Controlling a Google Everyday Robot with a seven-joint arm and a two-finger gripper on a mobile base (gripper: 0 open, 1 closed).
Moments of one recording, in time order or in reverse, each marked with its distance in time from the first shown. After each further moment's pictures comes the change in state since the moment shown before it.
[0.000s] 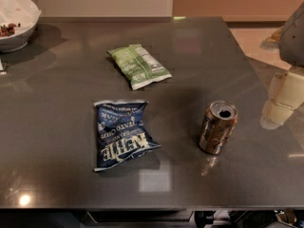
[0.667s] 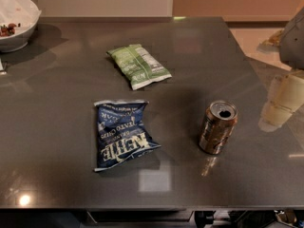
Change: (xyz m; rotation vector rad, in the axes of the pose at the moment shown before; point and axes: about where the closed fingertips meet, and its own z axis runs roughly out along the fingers) arm -0.002 0.003 0.005 -0.024 -0.058 -0.007
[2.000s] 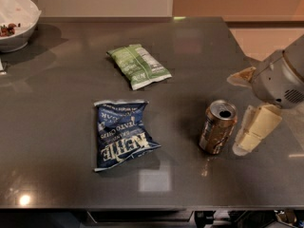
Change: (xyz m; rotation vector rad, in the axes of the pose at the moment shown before) arm -0.017 0.031 0.071 -0.146 -0.226 -0.028
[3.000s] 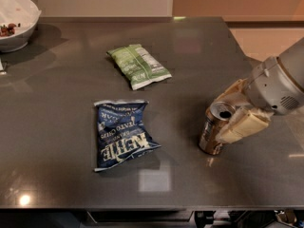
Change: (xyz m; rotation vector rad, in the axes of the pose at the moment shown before) arm -0.015 0.018 0.010 -0.071 -0.082 -0.048
